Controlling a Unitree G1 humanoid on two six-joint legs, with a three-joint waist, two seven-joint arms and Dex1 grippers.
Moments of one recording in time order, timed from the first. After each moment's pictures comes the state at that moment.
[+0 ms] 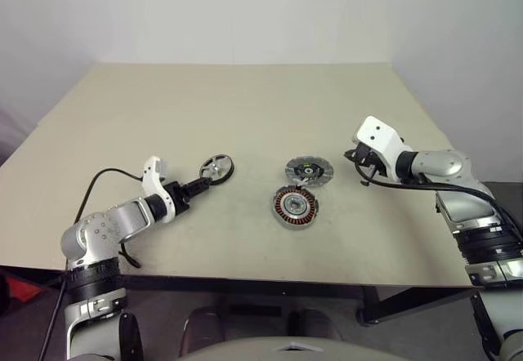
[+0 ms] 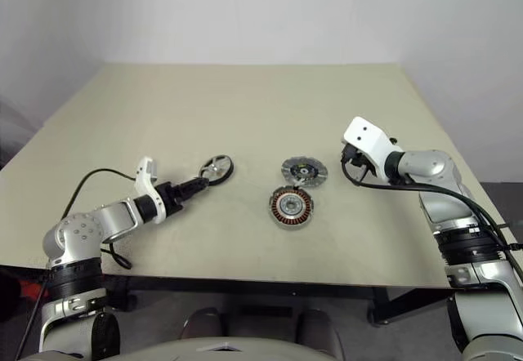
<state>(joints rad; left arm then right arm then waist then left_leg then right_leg) -0.32 0.25 0.43 0.01 -0.81 1.24 -0.28 -0.47 -0.77 0.10 0.15 0.00 0.29 0.88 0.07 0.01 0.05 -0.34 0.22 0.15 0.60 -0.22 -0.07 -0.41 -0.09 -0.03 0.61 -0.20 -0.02</state>
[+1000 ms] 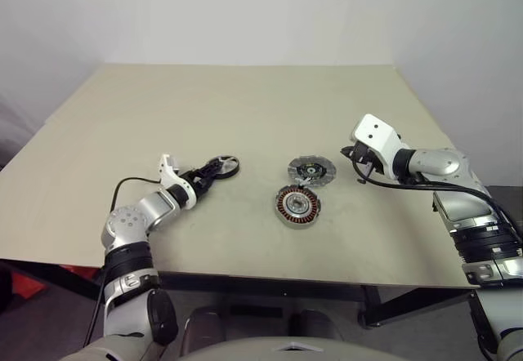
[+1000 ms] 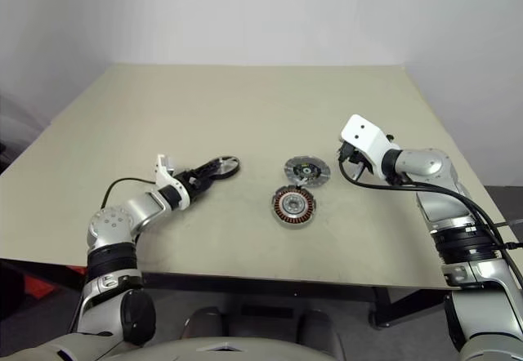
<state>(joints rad) -0.45 0.07 0.57 0.26 -0.88 1.11 -0.14 -0.47 -0.76 0.10 0.15 0.00 0.26 0.87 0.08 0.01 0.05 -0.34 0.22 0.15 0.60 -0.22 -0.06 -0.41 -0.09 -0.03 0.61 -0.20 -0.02</state>
